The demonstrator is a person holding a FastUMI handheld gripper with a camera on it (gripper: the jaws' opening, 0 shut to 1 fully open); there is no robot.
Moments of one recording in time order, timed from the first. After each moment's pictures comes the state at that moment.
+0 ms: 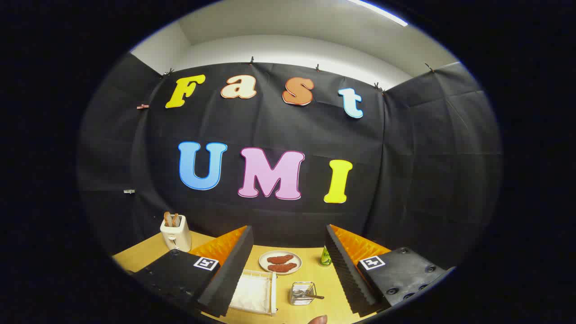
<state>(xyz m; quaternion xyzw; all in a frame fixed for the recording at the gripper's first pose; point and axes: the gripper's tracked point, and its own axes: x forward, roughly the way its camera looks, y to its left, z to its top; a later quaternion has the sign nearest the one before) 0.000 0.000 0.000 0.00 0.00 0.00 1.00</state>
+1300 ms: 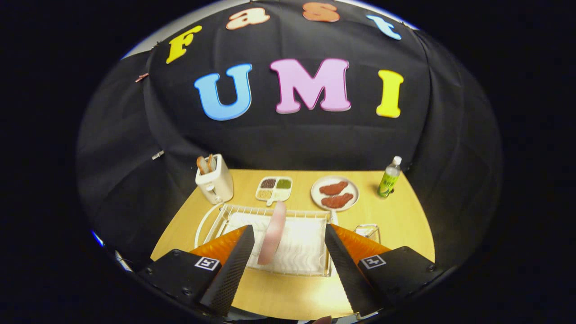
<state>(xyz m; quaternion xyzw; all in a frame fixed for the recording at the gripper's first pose) 0.039 0.124 -0.145 0.06 0.33 0.12 0.93</state>
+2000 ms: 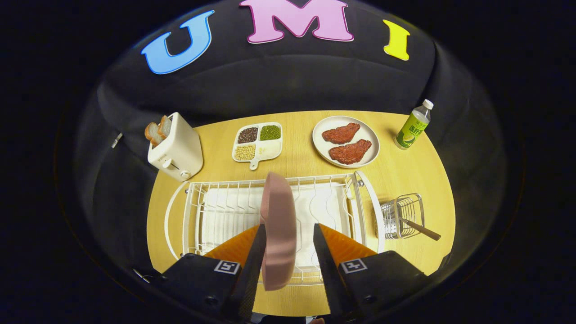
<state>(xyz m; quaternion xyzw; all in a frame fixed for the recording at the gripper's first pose) 0.119 0.169 -0.280 0.06 0.50 0.04 0.86</state>
